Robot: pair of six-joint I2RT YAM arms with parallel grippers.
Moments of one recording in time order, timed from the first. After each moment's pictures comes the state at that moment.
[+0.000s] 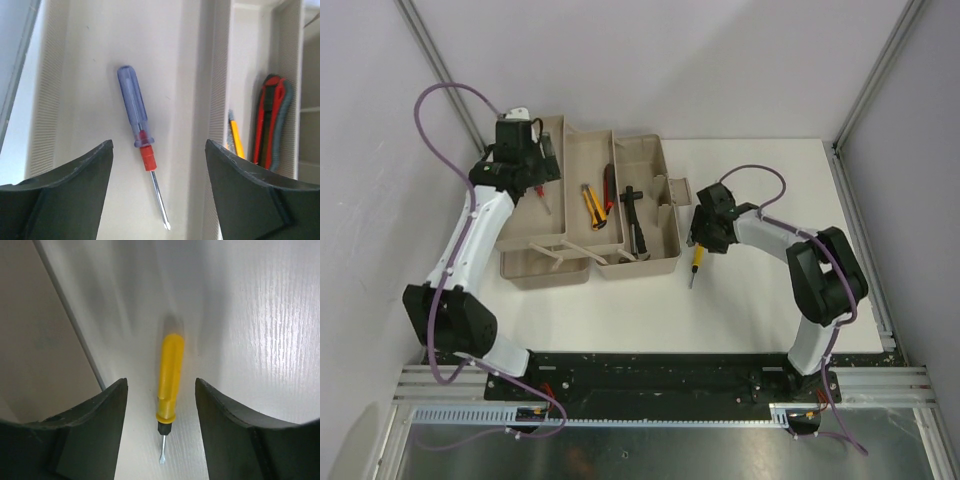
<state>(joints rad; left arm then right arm) -0.15 1.53 1.54 -0.68 -0.24 -0.27 0.47 1.79 1.17 -0.41 0.08 0.70</state>
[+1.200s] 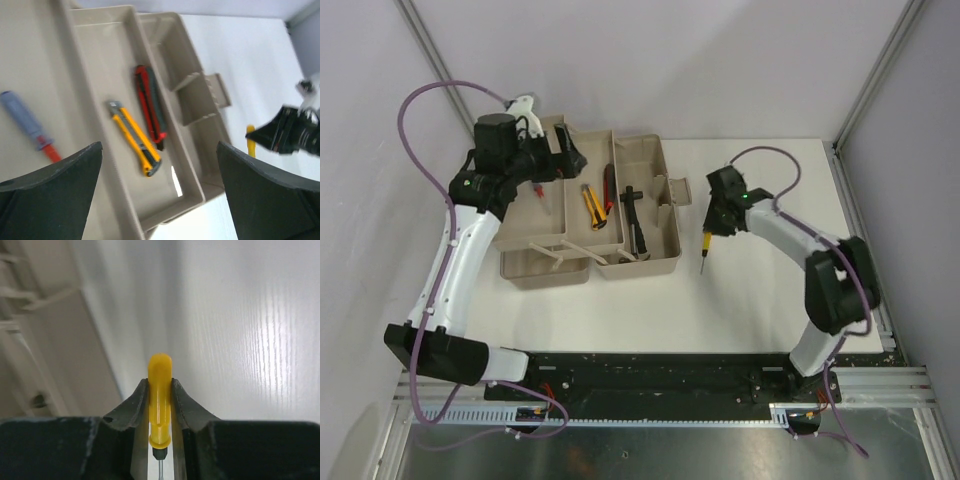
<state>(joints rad) -0.17 1.36 1.58 -0.66 0.17 -0.27 0.45 1.76 1.29 -0.55 0.15 0.65</state>
